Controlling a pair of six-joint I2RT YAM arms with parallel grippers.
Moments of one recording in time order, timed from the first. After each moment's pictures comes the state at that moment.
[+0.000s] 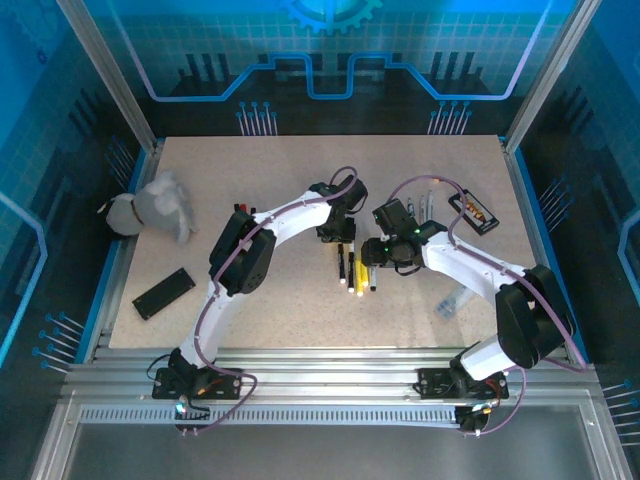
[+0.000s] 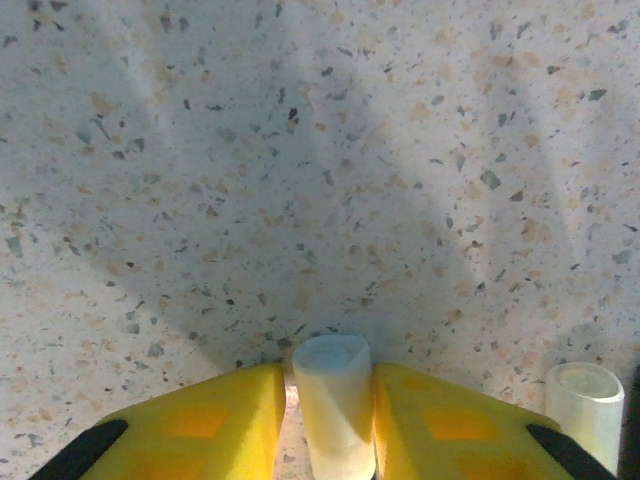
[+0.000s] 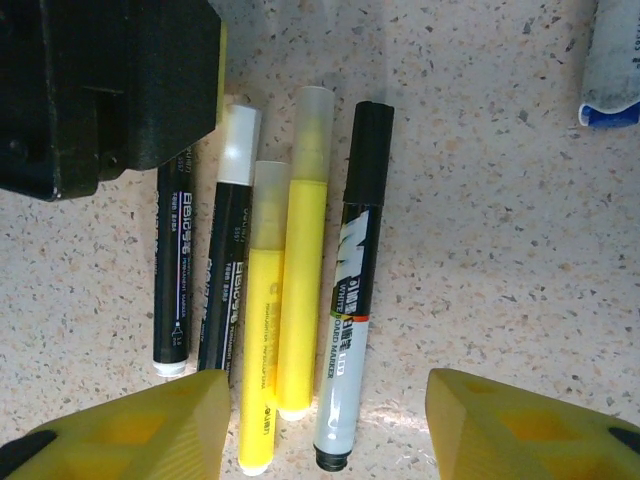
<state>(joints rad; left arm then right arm) -0.65 2.34 1.91 -0.89 -0.03 -0.64 0.53 1.49 0.97 -0.60 0.00 0.51</state>
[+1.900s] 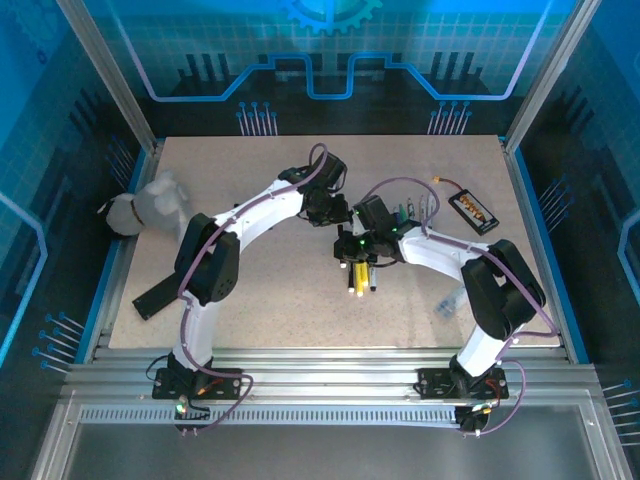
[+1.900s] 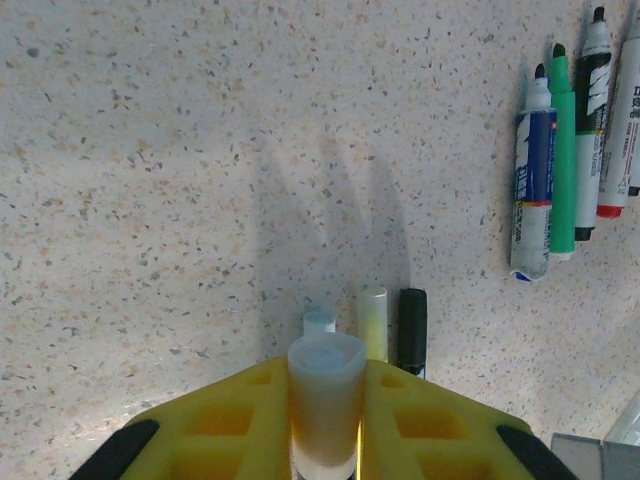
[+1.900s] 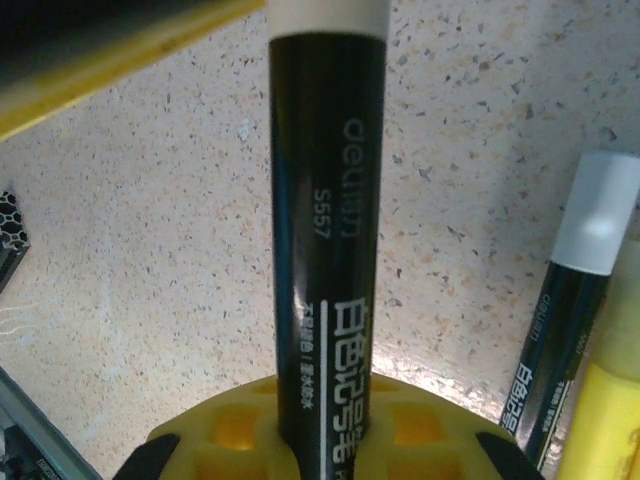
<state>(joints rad) -0.57 2.09 1.77 -0.78 0.16 -0.72 0.58 1.68 1.01 -0.28 -0.34 0.65</state>
